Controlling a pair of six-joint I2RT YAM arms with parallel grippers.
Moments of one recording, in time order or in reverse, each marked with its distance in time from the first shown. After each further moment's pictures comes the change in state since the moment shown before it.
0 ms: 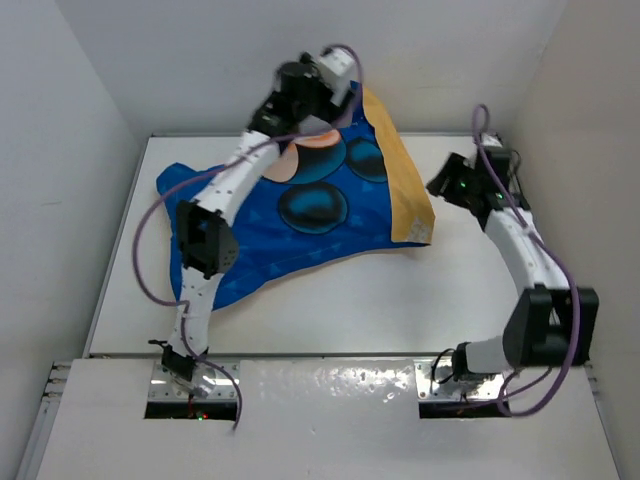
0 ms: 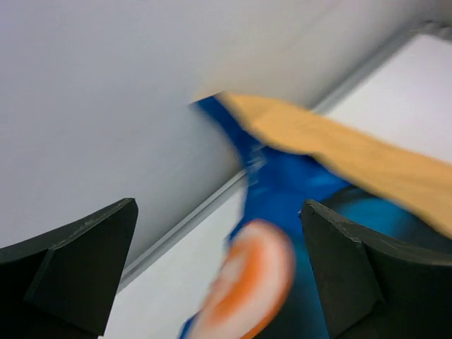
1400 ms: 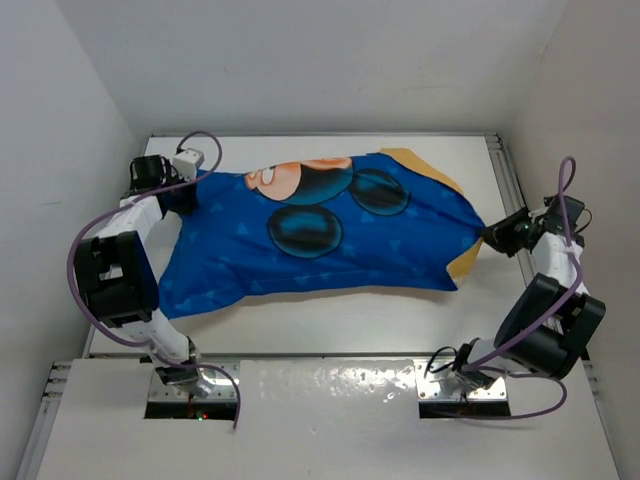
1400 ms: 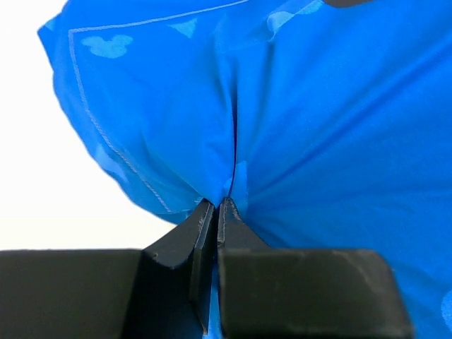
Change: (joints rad) left arm 0.710 -0.605 -1.229 -0.041 0.263 0.094; right arm -0.530 0.037 -0.151 -0.158 -0.468 0.121
